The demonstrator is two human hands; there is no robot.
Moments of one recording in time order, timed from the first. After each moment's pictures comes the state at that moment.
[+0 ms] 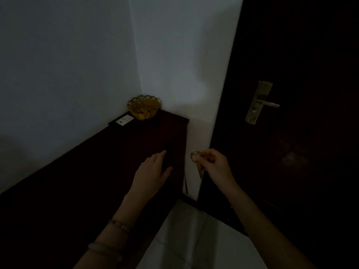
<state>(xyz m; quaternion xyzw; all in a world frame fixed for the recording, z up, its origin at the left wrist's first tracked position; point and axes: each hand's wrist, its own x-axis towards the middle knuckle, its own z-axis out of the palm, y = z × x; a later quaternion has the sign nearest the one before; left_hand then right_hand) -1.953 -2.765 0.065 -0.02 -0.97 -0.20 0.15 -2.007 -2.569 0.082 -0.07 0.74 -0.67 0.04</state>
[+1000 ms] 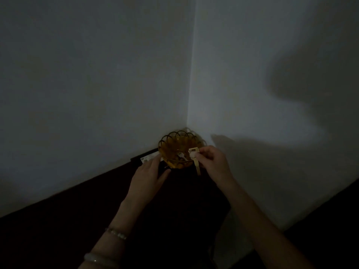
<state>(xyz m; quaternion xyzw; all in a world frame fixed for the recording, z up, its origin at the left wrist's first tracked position) -2.208 -2.904 0.067 0.22 -0.93 -0.17 0.23 -2.352 -2.763 0.098 -0.25 0.72 -0.63 0.16</state>
